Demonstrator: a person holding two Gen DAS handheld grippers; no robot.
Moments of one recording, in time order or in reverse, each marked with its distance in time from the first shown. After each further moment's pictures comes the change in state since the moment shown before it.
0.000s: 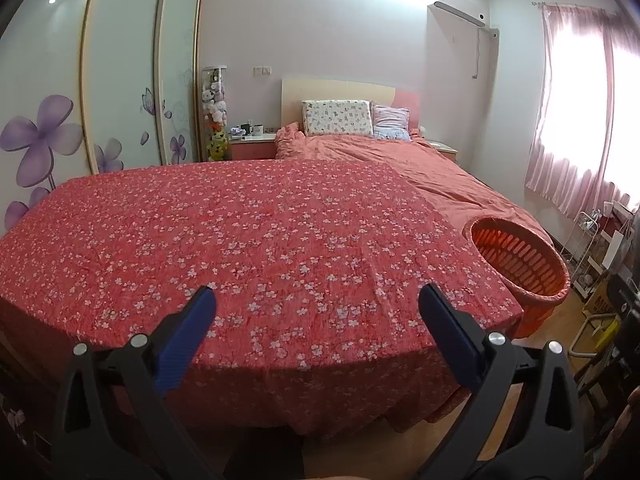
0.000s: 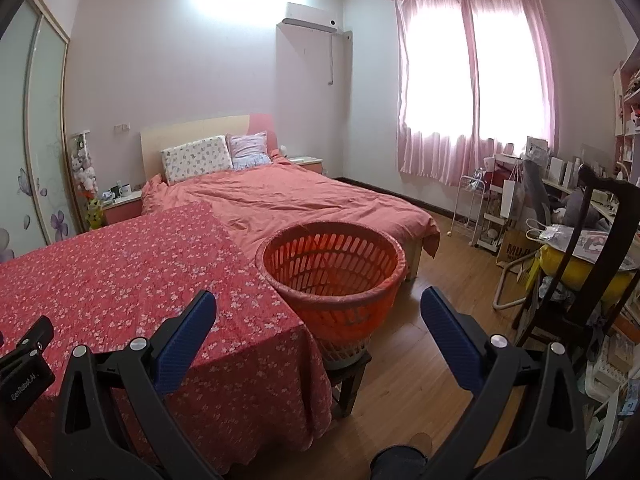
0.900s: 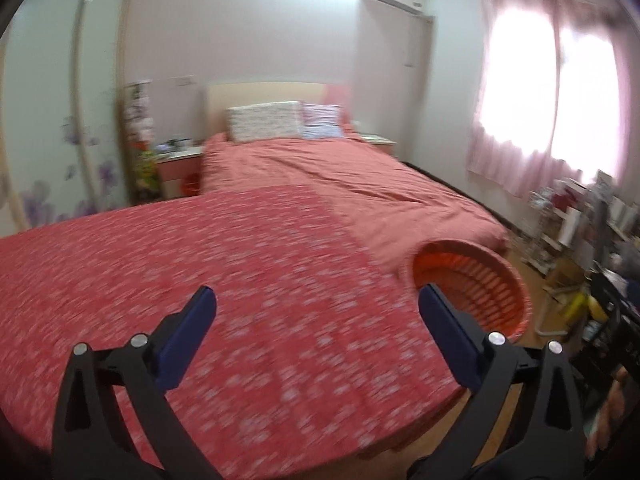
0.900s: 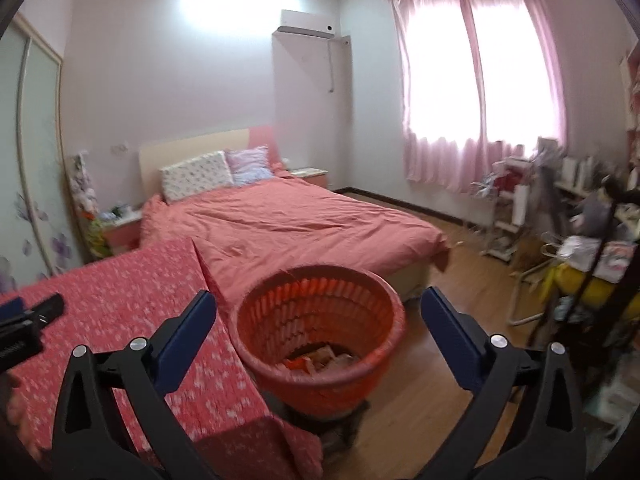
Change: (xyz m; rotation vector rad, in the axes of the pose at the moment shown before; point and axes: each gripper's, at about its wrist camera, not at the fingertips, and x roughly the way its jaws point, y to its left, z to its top) left arm 0.068 -0.073 0.088 0.121 0.004 -0.180; right arm 0.051 -0.029 0.056 0.029 -0.027 0.024
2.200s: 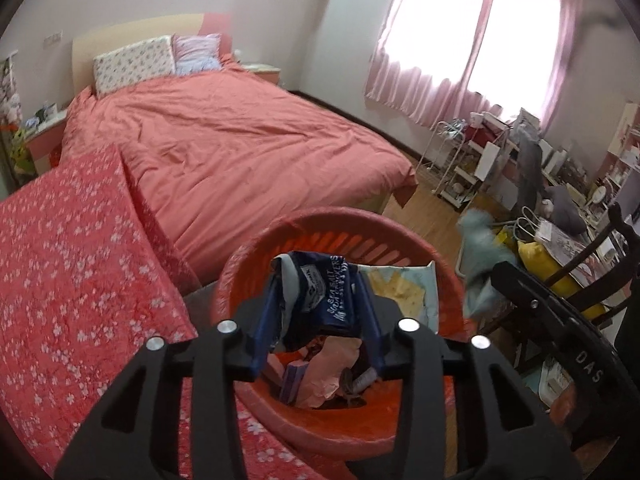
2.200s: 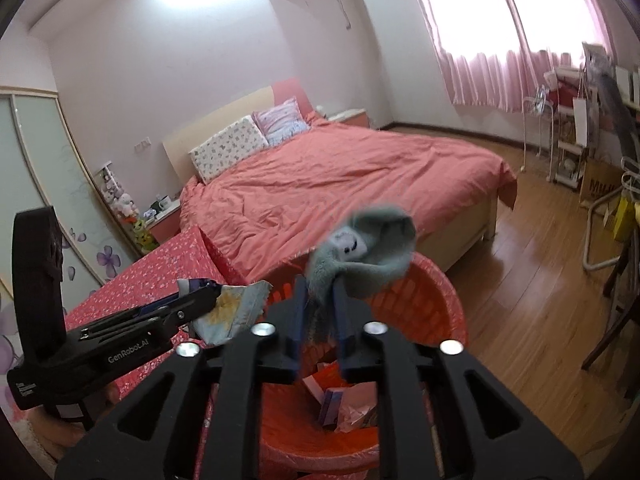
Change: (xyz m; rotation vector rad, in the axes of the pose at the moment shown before) left arm 0.231 -0.180 0.035 0.131 0.292 -0.448; right arm 0.158 -0.078 0.010 0.207 0.221 0.277
